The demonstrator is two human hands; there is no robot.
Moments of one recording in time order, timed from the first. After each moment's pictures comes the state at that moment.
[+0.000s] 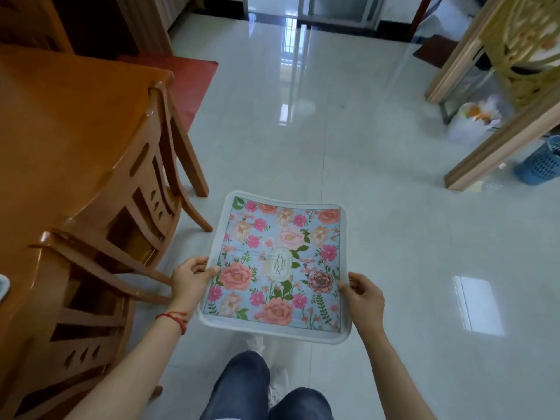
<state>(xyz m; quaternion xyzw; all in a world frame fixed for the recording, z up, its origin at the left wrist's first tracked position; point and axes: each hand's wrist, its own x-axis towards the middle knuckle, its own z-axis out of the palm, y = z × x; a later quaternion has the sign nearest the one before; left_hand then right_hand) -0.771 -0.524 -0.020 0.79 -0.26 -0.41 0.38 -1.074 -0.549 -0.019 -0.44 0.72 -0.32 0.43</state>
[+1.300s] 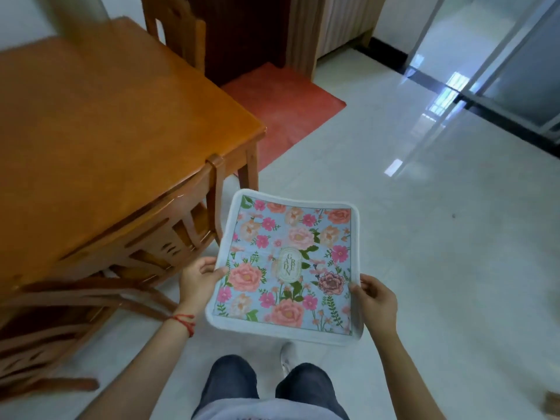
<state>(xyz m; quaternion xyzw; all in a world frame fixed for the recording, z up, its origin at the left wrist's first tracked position) -0.731 -0.789 -0.004 0.81 -0.01 -0.28 0.52 -0.968 -0.990 -0.003 -0.64 0.54 -0.20 0.51</state>
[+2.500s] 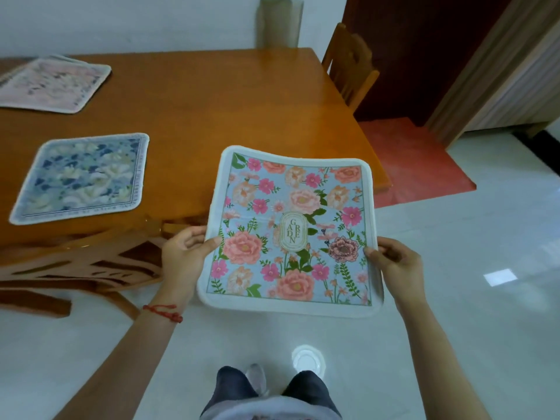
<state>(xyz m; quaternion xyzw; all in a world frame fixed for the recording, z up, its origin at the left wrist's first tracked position) -0.678 -0.683 0.093 0.73 0.16 -0.02 0.67 -0.744 -0.999 0.080 -0.75 0.23 -0.12 0.60</state>
